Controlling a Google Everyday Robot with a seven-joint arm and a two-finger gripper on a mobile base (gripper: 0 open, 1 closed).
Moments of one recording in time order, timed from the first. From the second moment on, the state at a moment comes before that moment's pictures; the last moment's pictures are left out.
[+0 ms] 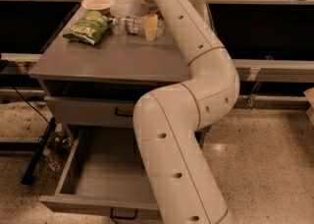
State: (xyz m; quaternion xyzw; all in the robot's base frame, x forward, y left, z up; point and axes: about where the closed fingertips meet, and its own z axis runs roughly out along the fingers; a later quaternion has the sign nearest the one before) arm 0.896 0.024 0.876 -0.77 0.55 -0.18 0.28
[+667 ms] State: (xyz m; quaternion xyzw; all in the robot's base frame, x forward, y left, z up) arm 0.911 0.031 0.895 -0.75 0.55 -0.20 0.31
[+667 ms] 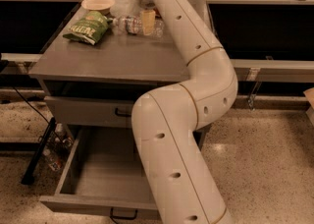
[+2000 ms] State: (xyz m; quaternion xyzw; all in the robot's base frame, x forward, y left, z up) arm 0.911 0.031 0.894 -0.75 0.55 -0.20 0.31
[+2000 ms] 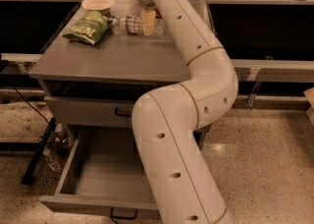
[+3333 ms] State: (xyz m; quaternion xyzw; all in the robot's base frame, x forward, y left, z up) arm 0.903 0.042 0.860 -0.77 0.55 -0.17 0.29
